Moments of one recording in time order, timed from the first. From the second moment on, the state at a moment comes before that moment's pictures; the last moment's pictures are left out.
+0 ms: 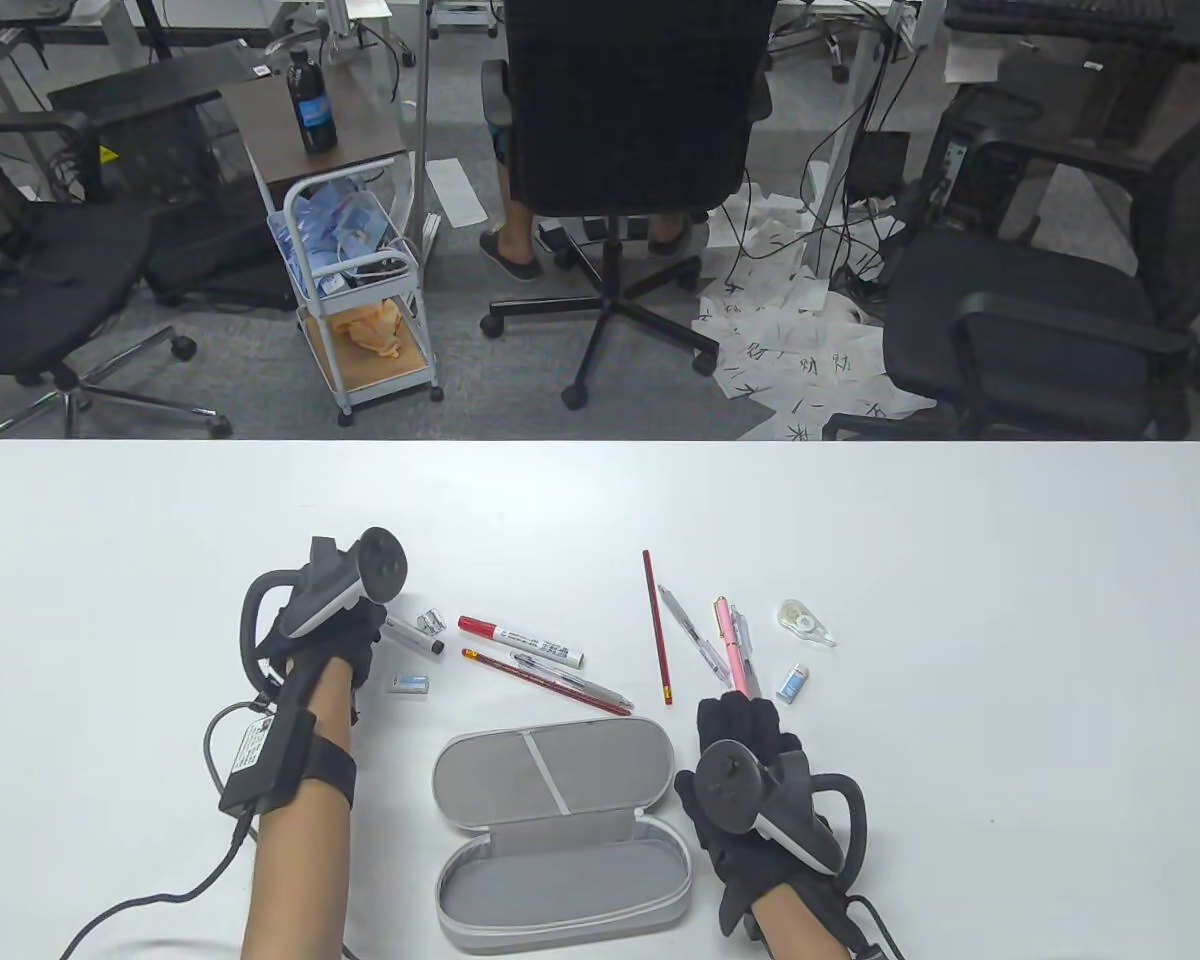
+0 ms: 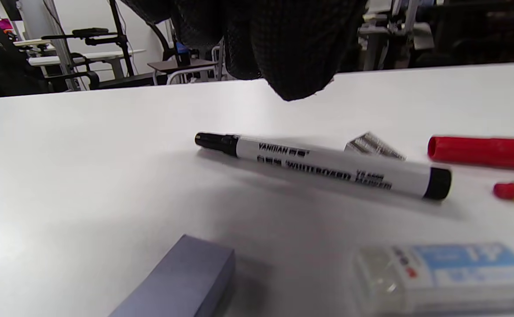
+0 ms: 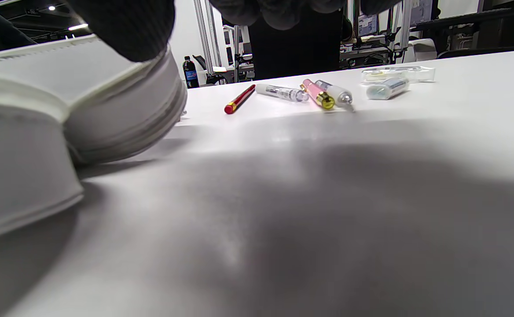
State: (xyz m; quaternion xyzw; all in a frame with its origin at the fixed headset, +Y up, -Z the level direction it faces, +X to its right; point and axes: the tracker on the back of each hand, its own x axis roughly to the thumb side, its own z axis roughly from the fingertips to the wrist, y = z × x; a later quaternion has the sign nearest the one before) left_hand -0.264 -0.723 -0.472 -0.12 0.01 -0.06 0.99; right_hand 0.117 -0.755 -0.289 0.06 0.04 0.99 0.08
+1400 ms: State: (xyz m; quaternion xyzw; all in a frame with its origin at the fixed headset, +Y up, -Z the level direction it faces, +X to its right) left_hand -0.108 -0.712 -0.274 -0.14 -0.47 -0.11 0.87; right_hand 0.117 -0.748 -0.289 0.07 0.02 0.99 0.08
